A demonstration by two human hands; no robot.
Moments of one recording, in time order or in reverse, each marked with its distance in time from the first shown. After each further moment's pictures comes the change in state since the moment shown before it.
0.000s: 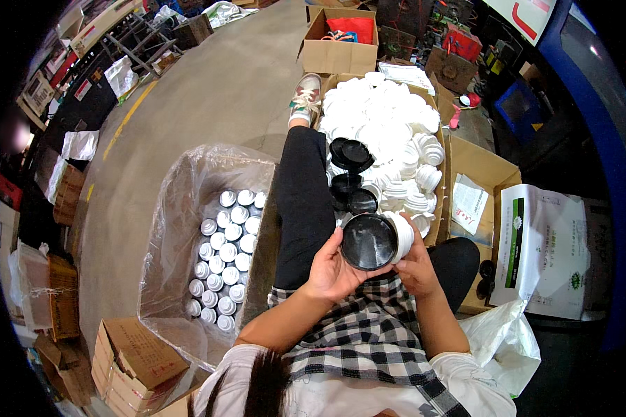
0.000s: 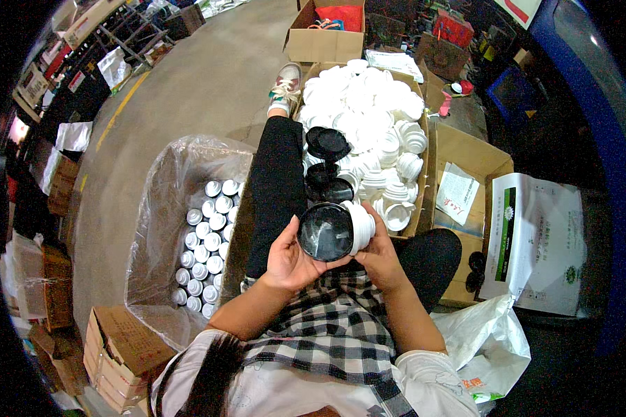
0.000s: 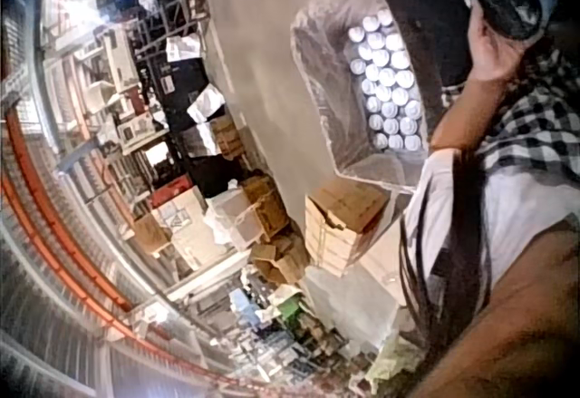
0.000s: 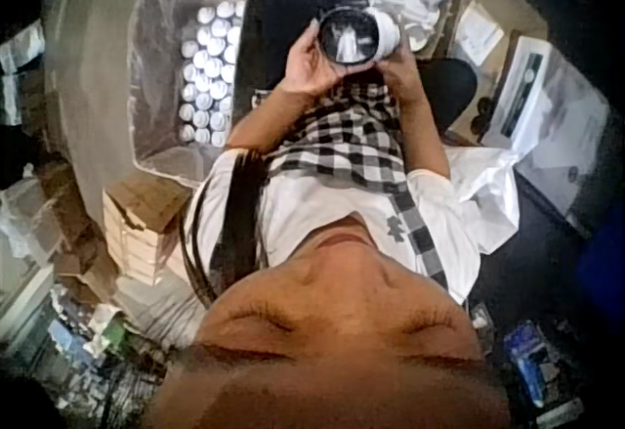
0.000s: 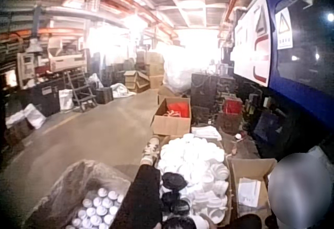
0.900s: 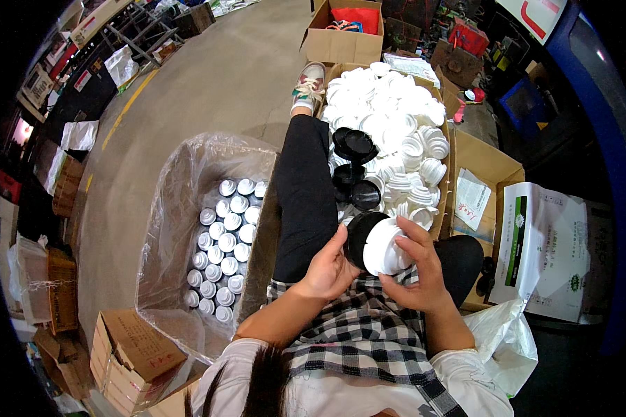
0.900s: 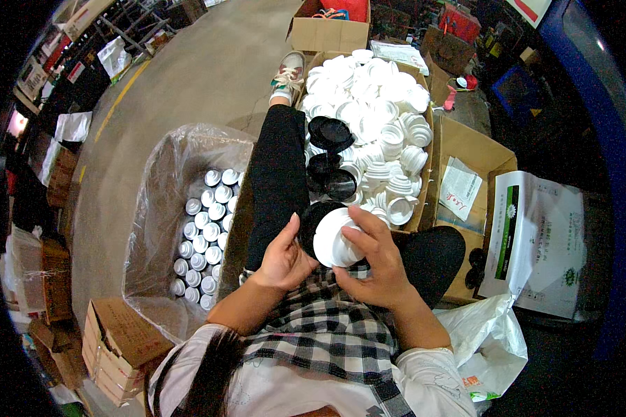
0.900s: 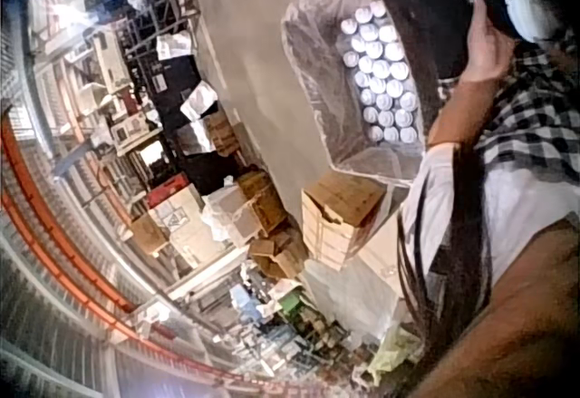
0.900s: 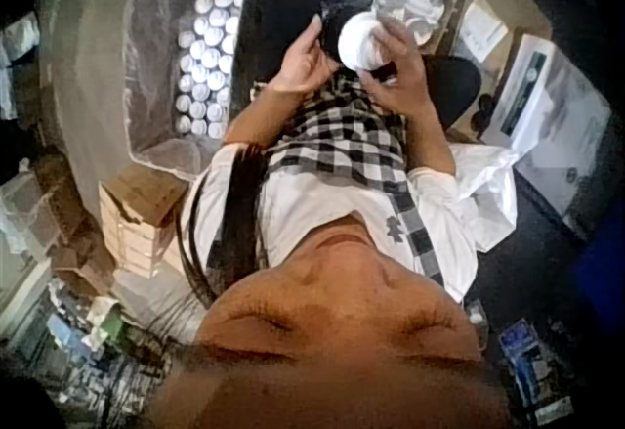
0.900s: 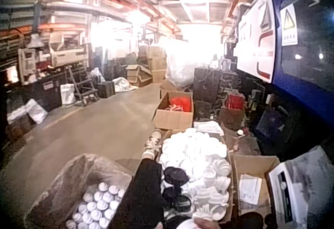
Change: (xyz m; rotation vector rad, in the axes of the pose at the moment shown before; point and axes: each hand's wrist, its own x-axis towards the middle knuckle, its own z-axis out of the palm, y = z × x) left_hand -0.008 0.003 0.007 0.212 0.018 0.061; right_hand -0.004 -0.041 0.035 -1.076 -0.147 -0.574
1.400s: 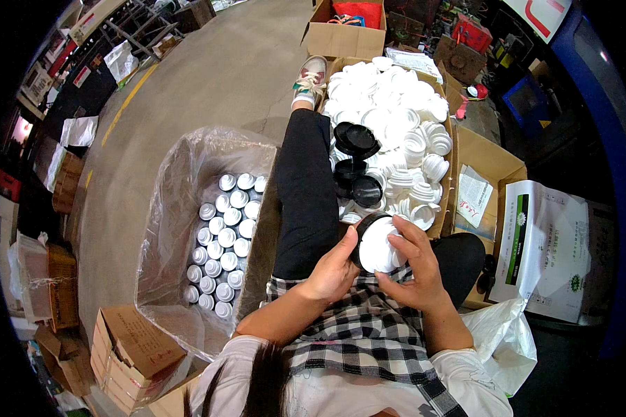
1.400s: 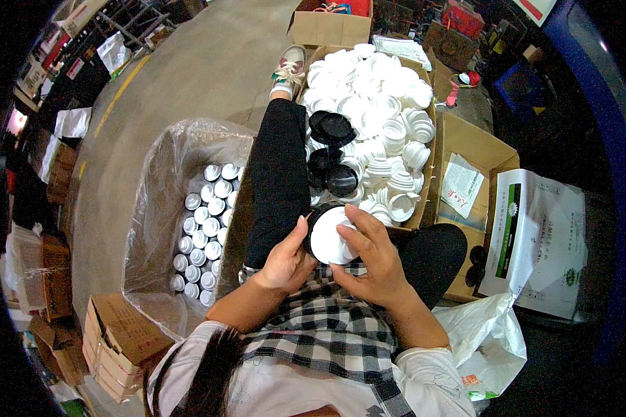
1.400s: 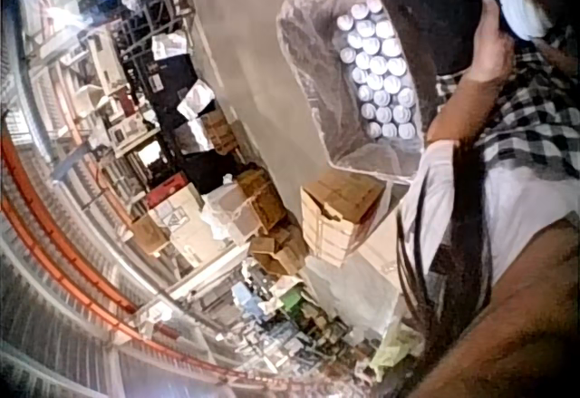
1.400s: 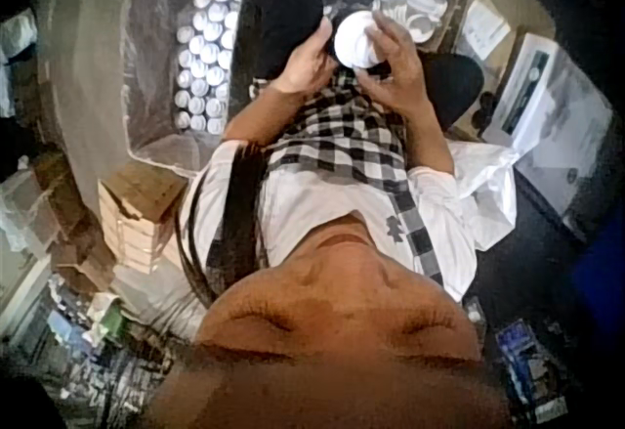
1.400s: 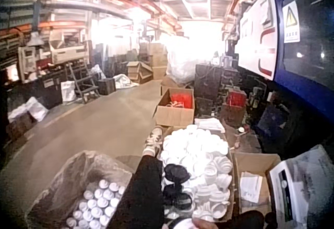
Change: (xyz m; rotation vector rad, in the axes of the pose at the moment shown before) left_hand -0.001 -0.006 -0.001 0.236 -0.020 0.036; right_hand 0.001 0.000 0.004 -0.116 -0.050 0.003
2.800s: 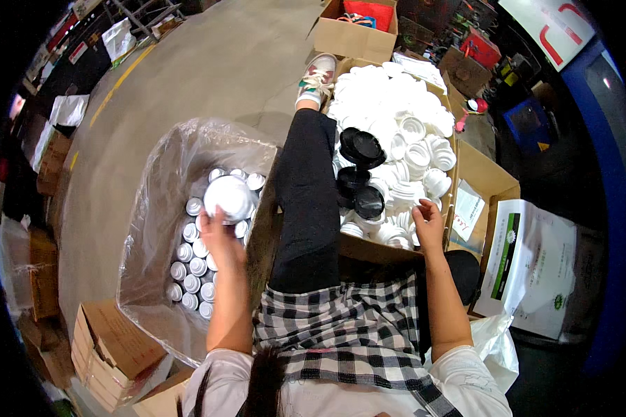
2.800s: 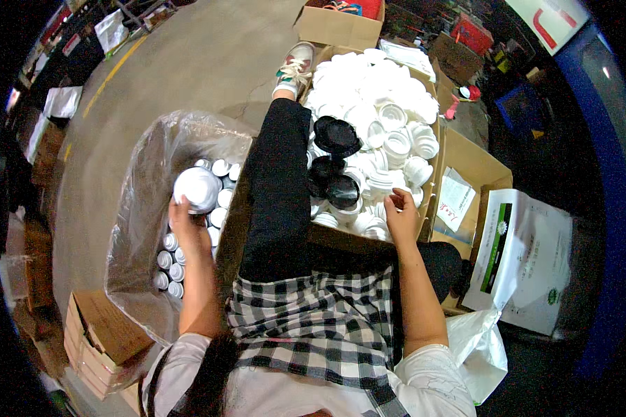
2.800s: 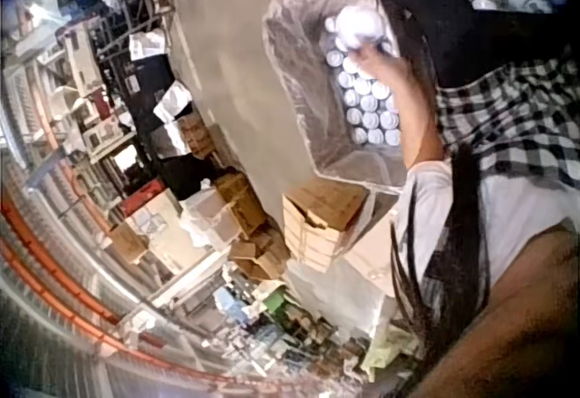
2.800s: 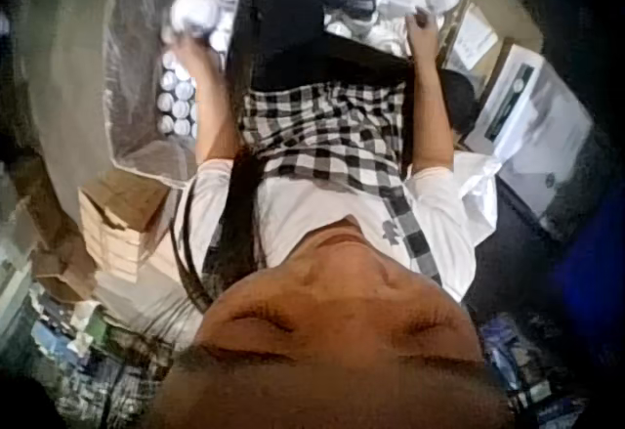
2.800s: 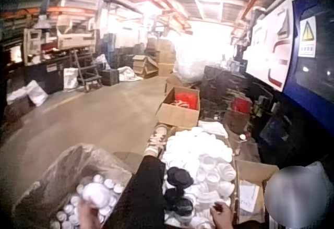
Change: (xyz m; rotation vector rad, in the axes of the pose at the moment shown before) left_hand -0.029 0.102 -0.156 0.181 0.950 0.875; right_hand -0.025 0.208 0.035 0.048 0.303 0.797
